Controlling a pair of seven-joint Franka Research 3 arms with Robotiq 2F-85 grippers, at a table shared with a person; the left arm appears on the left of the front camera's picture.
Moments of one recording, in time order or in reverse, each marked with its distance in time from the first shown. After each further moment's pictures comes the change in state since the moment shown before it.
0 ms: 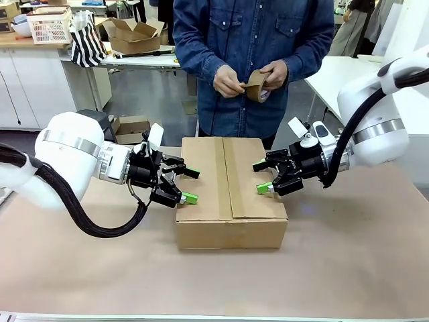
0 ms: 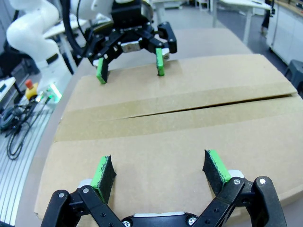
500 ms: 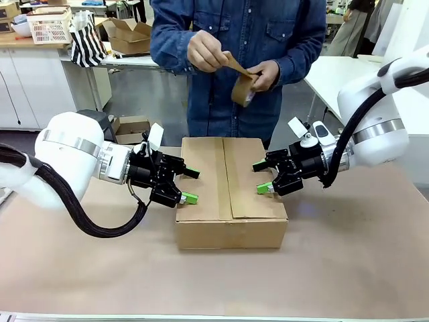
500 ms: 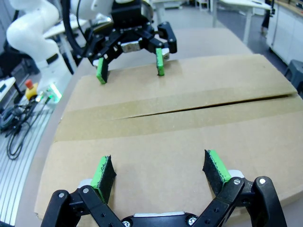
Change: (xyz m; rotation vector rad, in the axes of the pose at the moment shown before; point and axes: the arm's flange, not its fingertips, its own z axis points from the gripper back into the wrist) left arm 0.000 0.000 0.000 0.000 0.000 0.000; right arm 0.000 0.000 0.000 0.000 0.000 0.000
